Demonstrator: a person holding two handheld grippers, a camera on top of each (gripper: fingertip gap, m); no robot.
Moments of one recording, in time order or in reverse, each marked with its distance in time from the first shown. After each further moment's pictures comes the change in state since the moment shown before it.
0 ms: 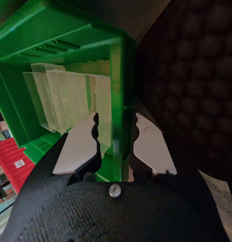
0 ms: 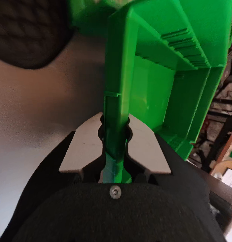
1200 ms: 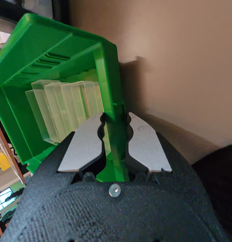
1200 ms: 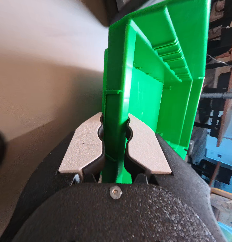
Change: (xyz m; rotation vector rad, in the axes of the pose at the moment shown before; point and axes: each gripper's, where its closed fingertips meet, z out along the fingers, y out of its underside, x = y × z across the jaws) left arm -0.047 -0.173 0.056 0.200 0.060 0.250; right arm -0.114 0.413 -0.147 -0.334 0.308 0.616
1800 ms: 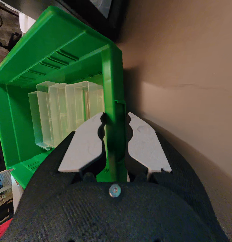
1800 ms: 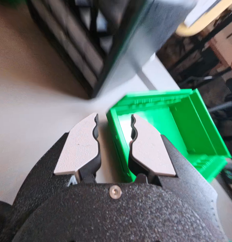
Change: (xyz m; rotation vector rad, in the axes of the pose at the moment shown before) left arm -0.060 -0.006 0.041 0.100 -0.065 -0.193; right arm 0.047 -0.072 0.000 0.403 -0.005 0.378
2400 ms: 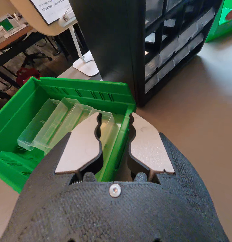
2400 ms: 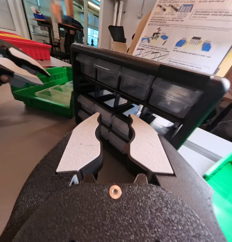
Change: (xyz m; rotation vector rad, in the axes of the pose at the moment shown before) left arm -0.064 -0.044 -0.052 0.468 -0.033 -0.523; right arm -0.077 -0.125 0.058 0.563 0.050 0.285
